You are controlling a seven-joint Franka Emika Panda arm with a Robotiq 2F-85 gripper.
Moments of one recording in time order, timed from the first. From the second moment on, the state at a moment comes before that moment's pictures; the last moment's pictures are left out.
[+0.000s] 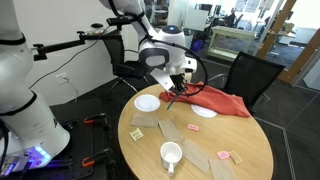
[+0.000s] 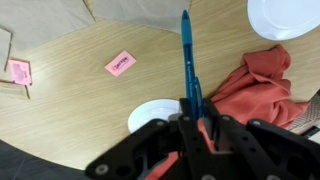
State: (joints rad) arm 0.00 0.24 0.04 -2.35 0.40 2.92 -0.51
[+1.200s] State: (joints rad) arm -0.02 0.62 0.16 -1.99 0.23 2.84 -0.21
